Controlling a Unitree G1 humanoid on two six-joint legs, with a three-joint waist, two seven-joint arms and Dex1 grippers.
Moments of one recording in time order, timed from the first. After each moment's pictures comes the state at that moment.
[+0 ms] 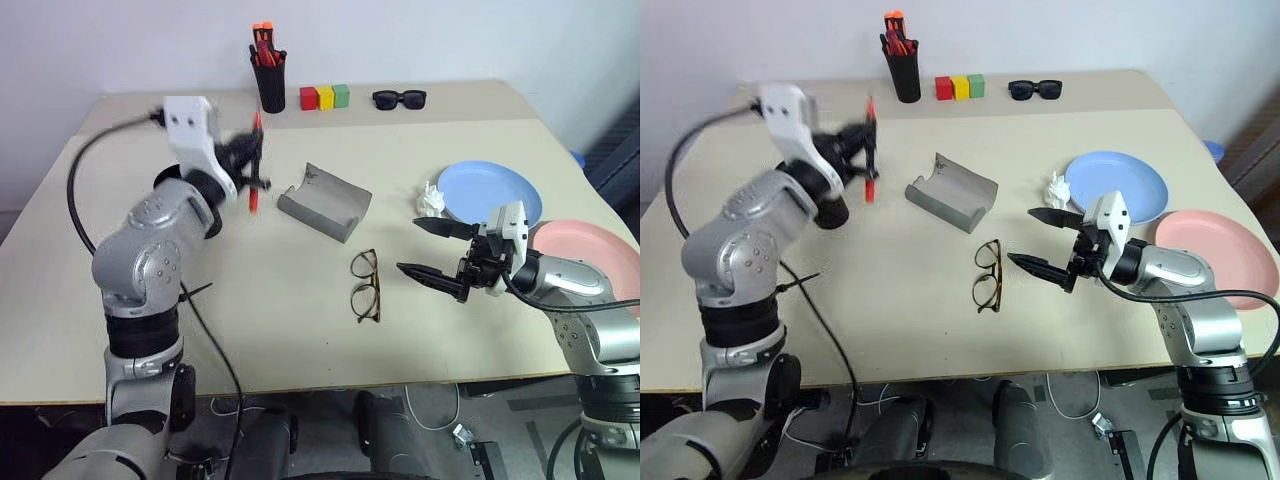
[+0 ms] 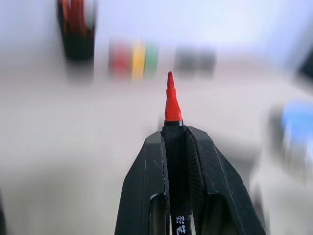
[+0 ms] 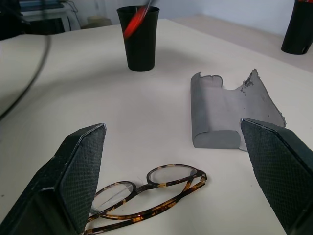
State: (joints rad) left arm -0.73 0.32 0.20 -0.27 -0.46 0.70 -0.21; right arm -0.26 -0.69 -0.13 -0.17 0.57 0.32 1.05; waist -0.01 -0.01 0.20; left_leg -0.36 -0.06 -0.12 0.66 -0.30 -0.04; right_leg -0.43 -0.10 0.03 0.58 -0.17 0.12
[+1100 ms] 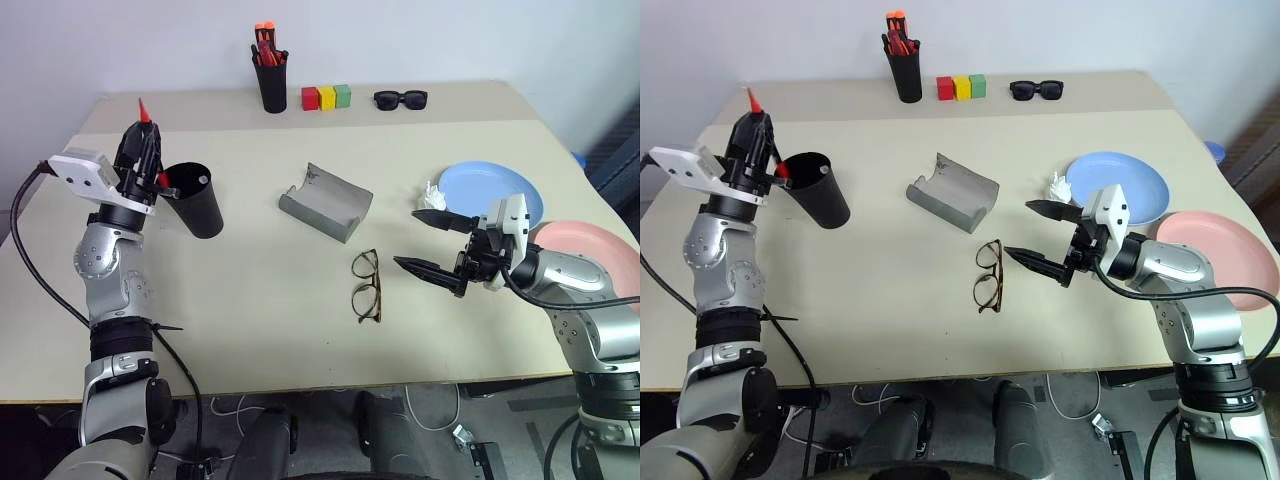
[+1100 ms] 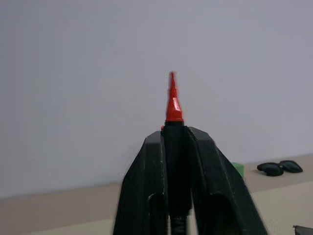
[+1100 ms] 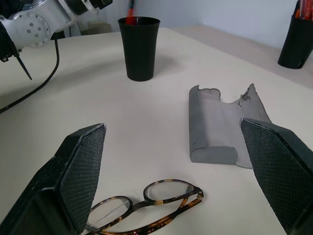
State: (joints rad) left arm -0.56 0.40 0.38 0.41 -0.41 -0.34 -0.53; right arm -0.27 -0.68 -0.13 -0.19 0.57 0.32 1.02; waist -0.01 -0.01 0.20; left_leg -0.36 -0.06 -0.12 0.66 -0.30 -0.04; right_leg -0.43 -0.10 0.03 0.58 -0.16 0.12
